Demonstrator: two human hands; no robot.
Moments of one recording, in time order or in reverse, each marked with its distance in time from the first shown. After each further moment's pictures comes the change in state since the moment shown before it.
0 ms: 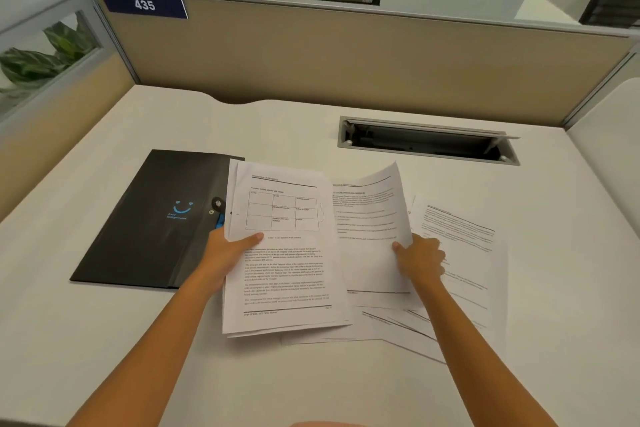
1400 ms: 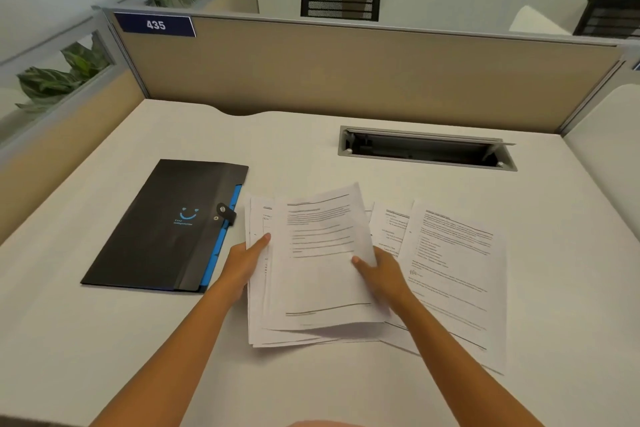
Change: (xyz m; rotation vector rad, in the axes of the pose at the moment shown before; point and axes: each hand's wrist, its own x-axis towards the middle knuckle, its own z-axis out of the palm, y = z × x) left_hand -0.011 -0.010 0.028 0.005 0.020 -0.143; right_hand -0.033 0.000 0.038 0.483 -0.274 -0.369
